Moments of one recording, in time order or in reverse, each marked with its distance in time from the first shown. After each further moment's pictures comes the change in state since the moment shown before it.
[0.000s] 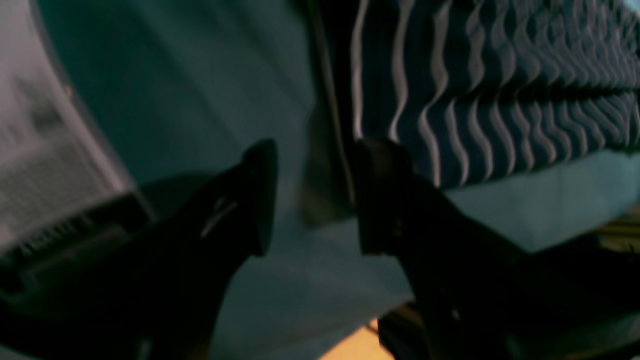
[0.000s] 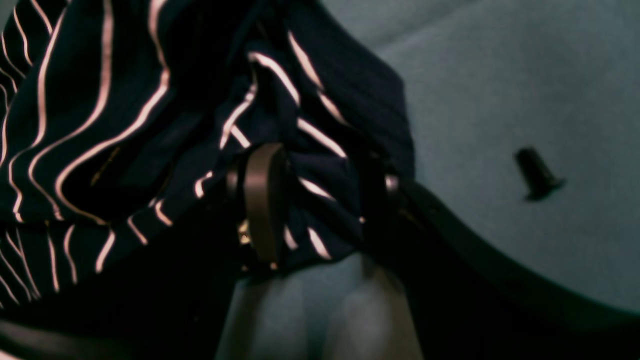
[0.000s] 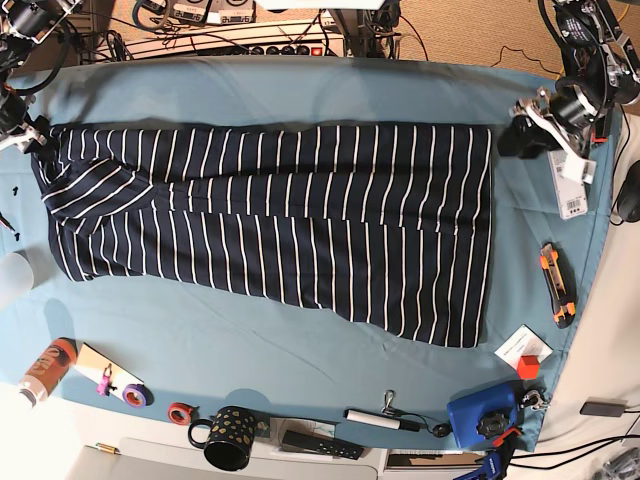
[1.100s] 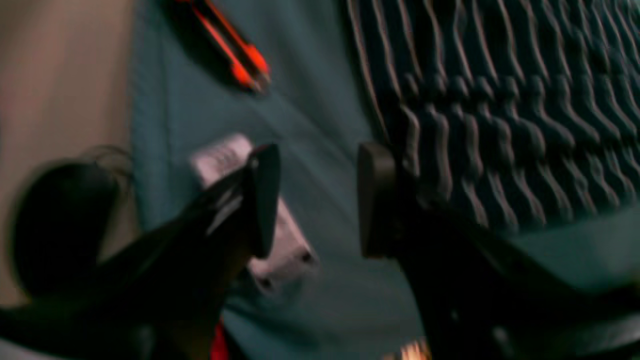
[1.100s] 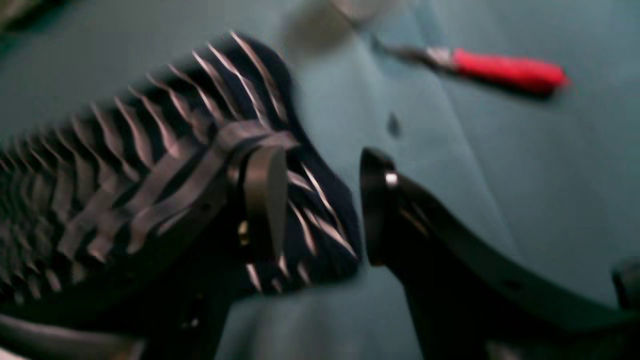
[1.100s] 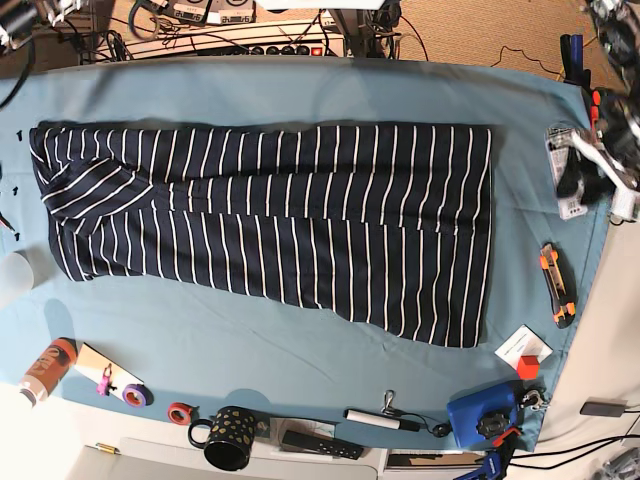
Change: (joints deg) left arm -0.4 -8.8 -4.8 17.7 1.7 3.7 1.9; right arm 0.8 0.0 14.1 18.8 1.4 0.2 -9.7
